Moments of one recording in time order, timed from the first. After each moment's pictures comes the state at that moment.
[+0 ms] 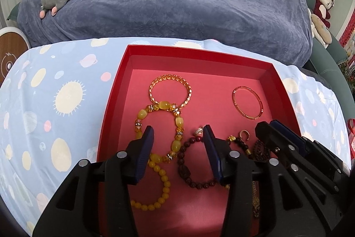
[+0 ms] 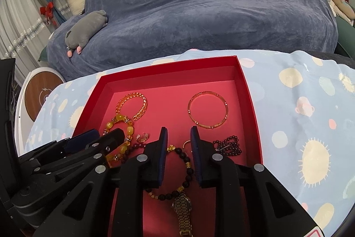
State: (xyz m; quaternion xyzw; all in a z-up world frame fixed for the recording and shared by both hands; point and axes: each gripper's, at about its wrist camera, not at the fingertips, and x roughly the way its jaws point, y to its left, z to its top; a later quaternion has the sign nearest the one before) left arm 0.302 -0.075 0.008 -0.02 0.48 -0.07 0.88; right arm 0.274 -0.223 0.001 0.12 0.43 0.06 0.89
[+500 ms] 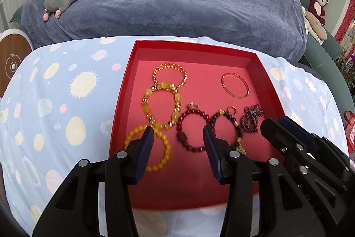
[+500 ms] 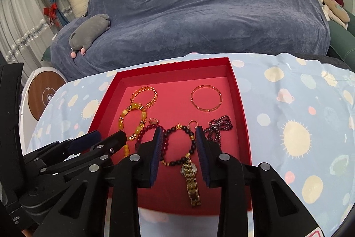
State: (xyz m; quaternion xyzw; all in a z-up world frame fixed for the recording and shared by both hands) left arm 0.248 -0.069 0.030 -0.01 0.47 -0.08 0.88; right arm 0.219 -0.216 0.032 0.11 0.41 0.05 0.90
